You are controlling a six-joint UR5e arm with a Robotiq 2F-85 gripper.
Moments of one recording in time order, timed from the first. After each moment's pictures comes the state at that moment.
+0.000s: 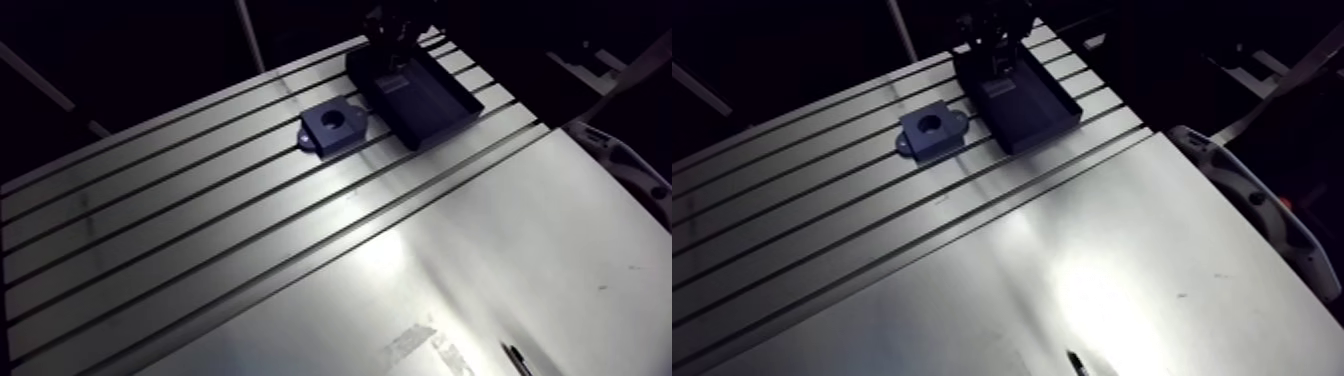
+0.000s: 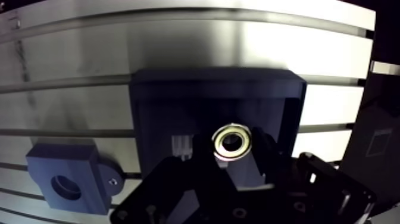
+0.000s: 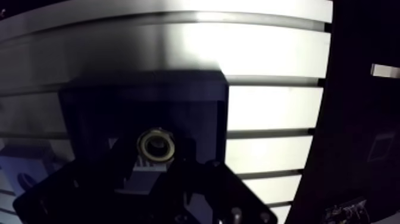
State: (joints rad) arm -0.54 -0.92 1.51 -2.11 -1.64 -2.12
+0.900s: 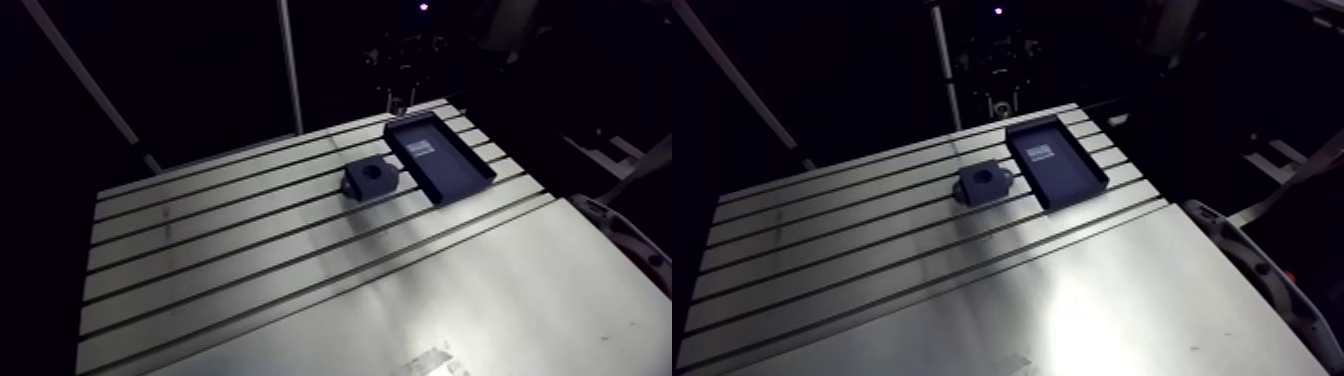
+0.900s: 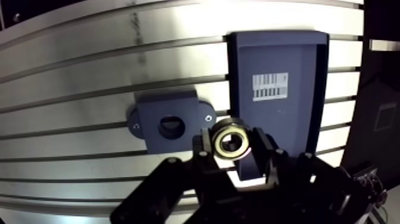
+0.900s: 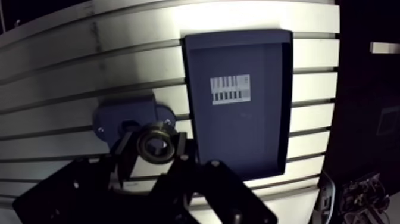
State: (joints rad) arm -0.41 -1.14 1.56 -1.94 -1.64 -1.89
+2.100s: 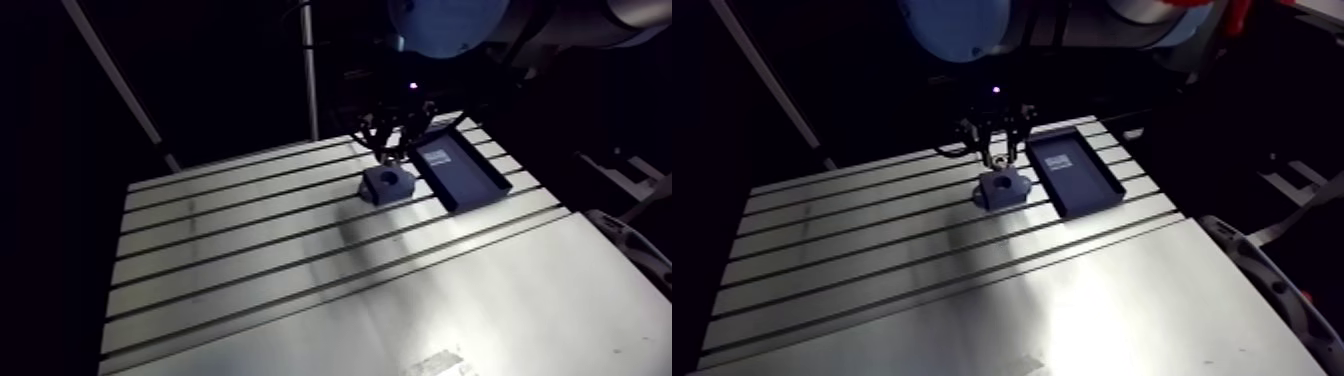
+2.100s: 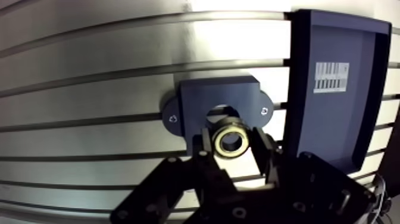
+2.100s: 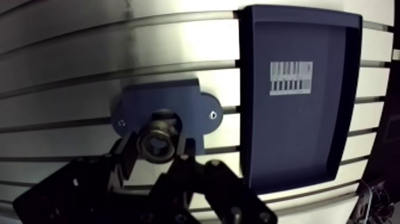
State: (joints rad) arm -0.35 -1.16 1.77 -2.14 -1.63 -1.86
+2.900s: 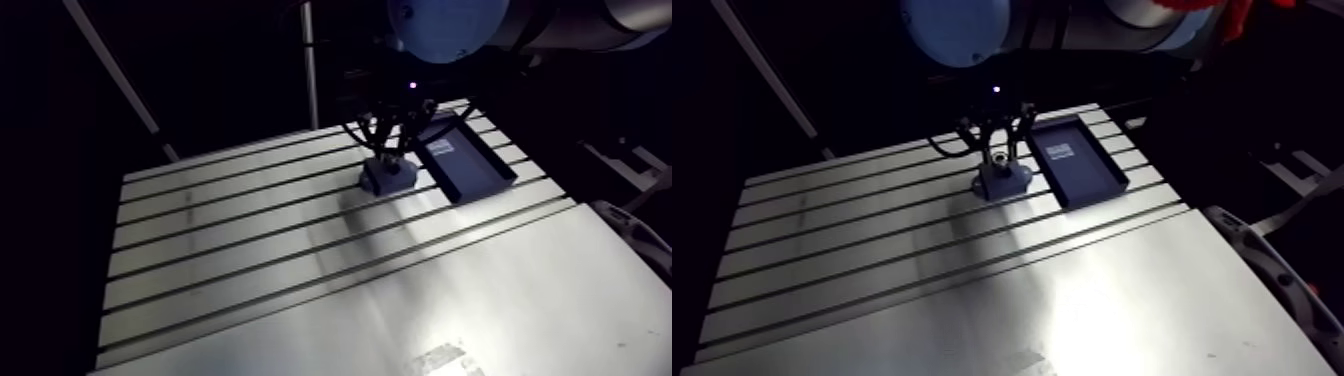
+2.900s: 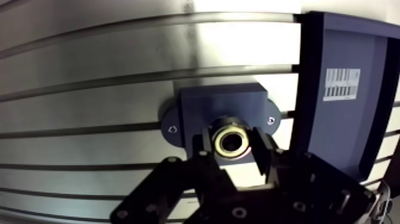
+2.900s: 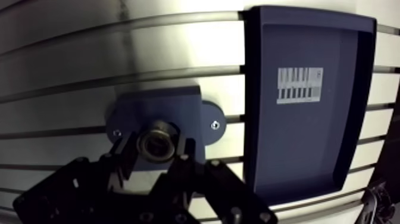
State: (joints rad) arm -0.35 -1.13 1.78 -2.17 -1.63 -1.87
